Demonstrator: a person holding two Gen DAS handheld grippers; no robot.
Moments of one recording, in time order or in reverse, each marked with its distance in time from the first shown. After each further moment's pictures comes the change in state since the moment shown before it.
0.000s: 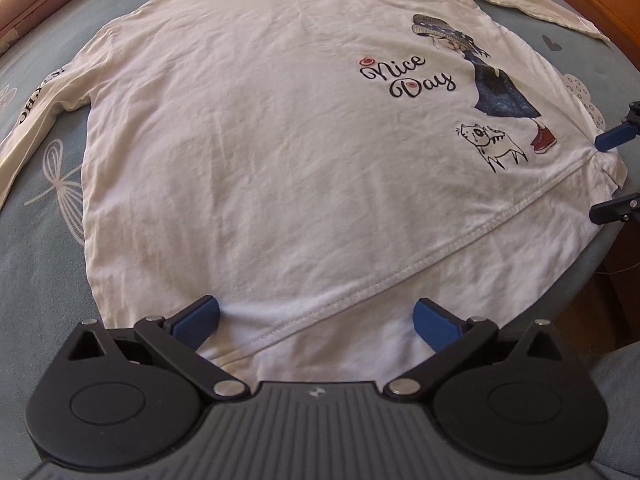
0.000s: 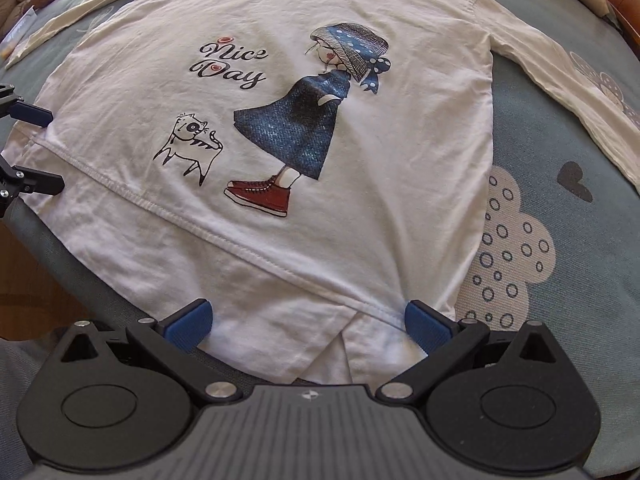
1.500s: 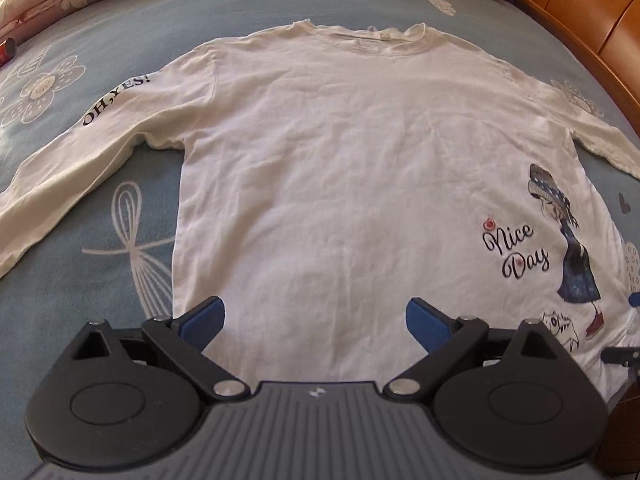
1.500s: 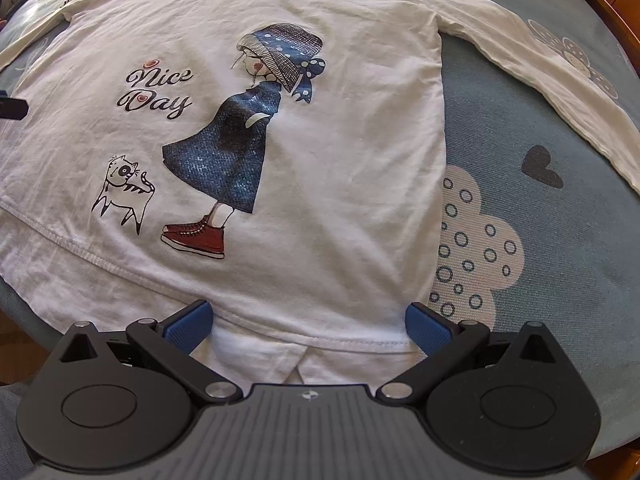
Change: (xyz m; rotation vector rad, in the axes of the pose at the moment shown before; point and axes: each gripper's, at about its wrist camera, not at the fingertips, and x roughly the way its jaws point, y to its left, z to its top) left arm 0.002 0.086 0.067 -0.295 -0.119 0.030; right arm 0.014 -0.021 0.028 0.143 0.021 -0.067
